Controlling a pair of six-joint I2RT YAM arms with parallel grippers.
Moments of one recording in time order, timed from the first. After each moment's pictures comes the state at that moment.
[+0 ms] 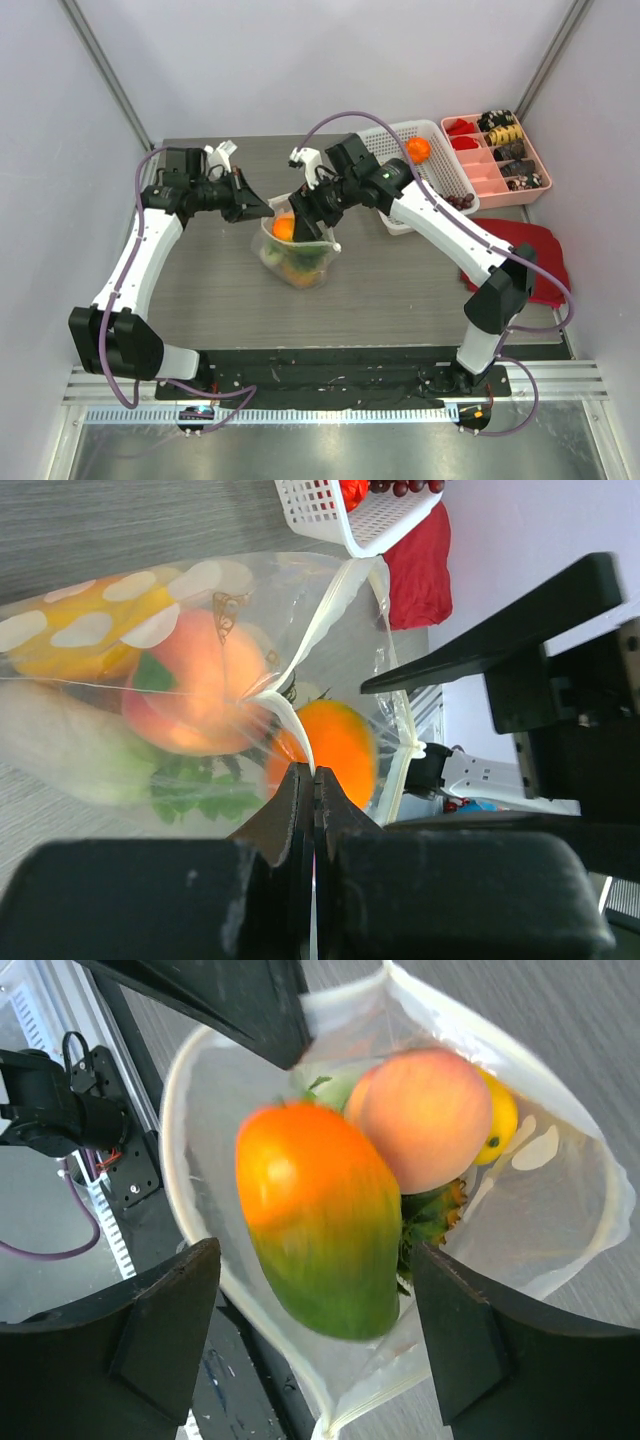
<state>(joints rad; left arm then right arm) -0.13 1.38 1.32 -0.69 0.80 -0.52 0.74 1.75 1.79 -0.82 -0.48 -0.02</state>
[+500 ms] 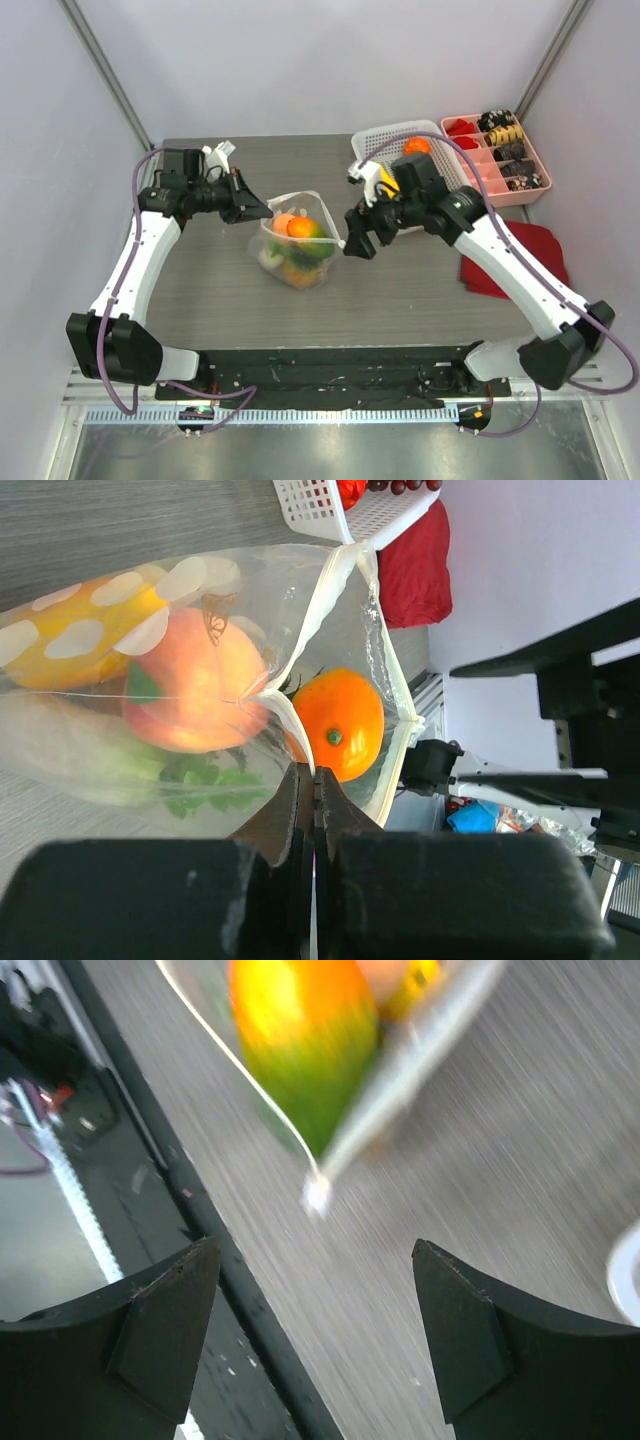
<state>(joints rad) -0.13 1.36 1.32 -0.71 0.79 -0.52 0.64 1.40 1.52 -0.87 -0.47 -0.10</state>
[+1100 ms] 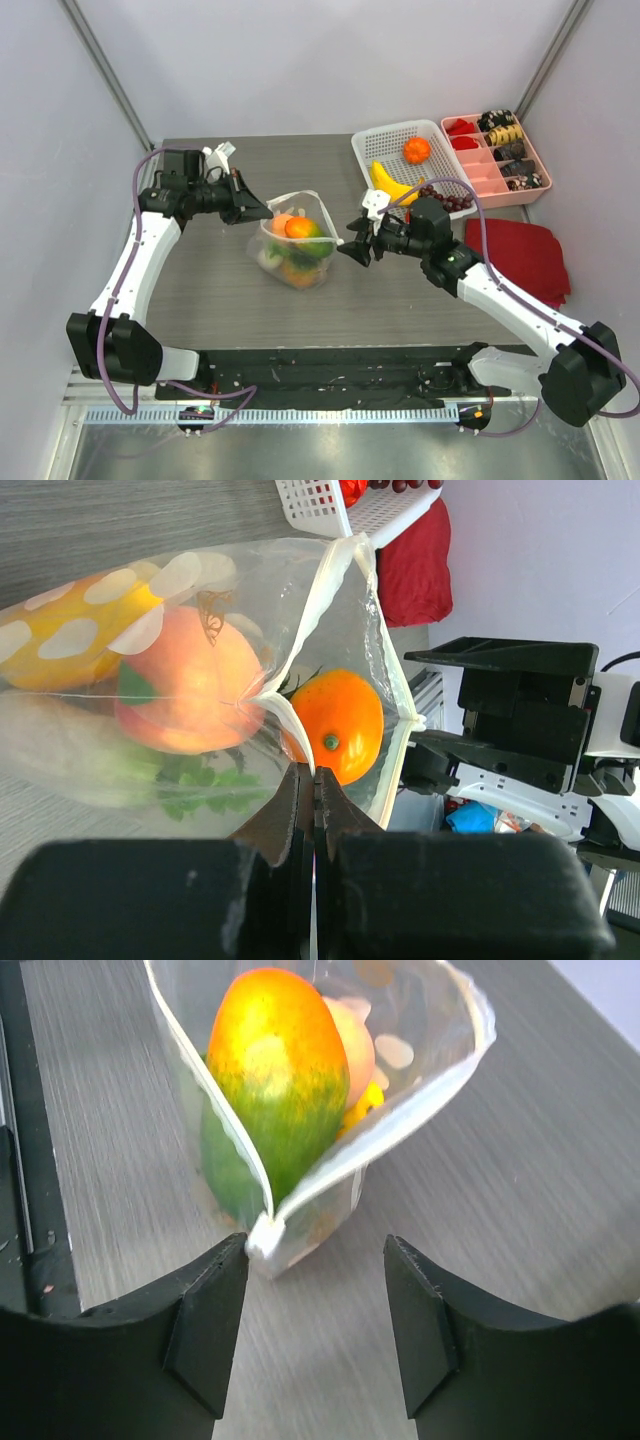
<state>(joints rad) -0.13 1.36 1.31 -0.71 0.80 -0.52 0.58 1.12 0.81 0.03 -0.55 -0.23</state>
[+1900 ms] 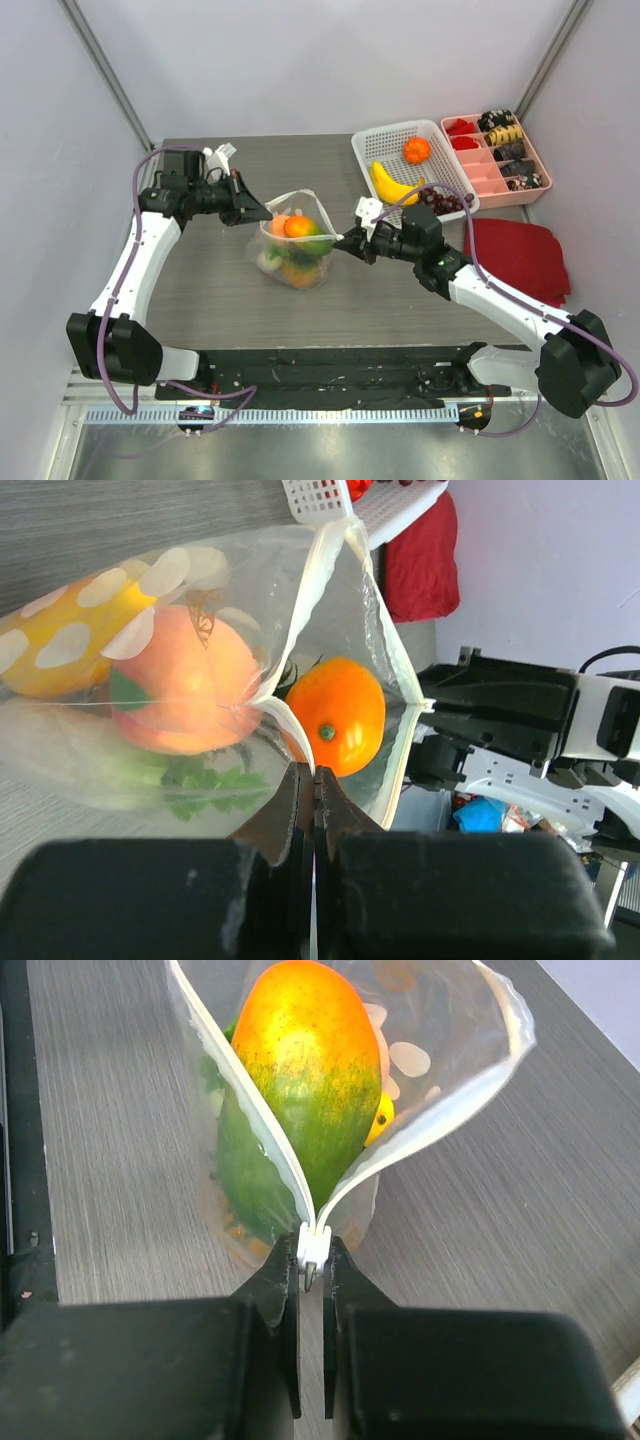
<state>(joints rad) -0.13 1.36 1.31 -0.72 0.79 -0.50 0.61 1.18 0.74 0.22 -0.56 -0.26</state>
